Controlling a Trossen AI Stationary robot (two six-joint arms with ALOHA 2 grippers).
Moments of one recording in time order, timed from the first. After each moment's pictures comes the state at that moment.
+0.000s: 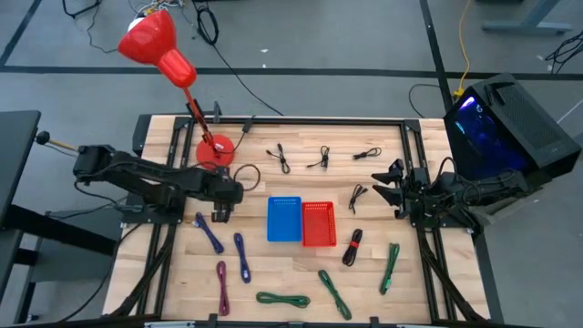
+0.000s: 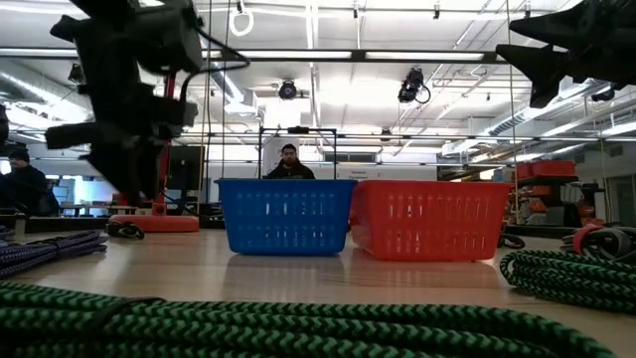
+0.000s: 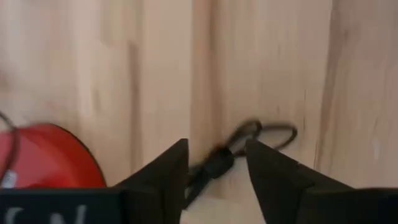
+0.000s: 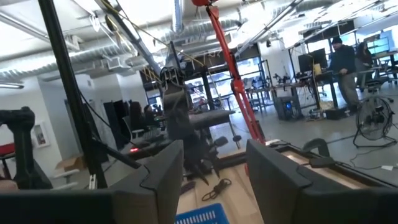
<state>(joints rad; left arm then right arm) -0.06 1.30 0.67 -0.73 -0.30 -0.01 0.19 0.13 0.02 0.41 0.31 0.15</state>
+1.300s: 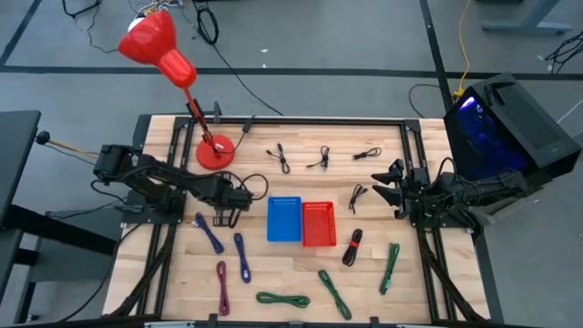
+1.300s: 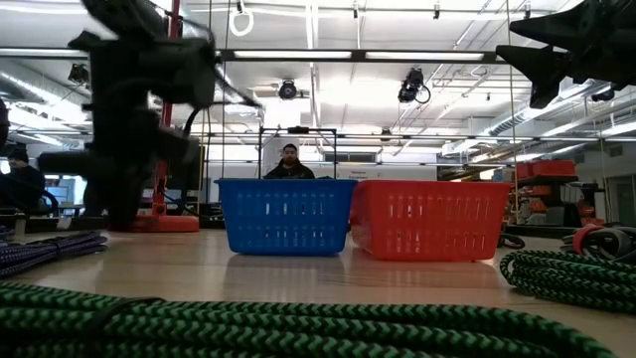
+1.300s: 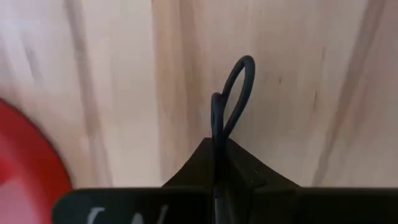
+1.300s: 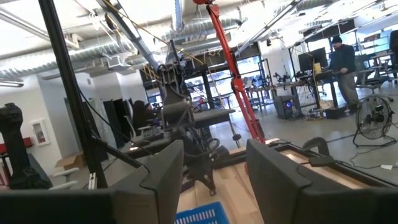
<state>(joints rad) -0.09 1.50 0.74 -0.80 -0.28 -0.12 0.19 0.13 0.02 0.40 0.31 0.15</state>
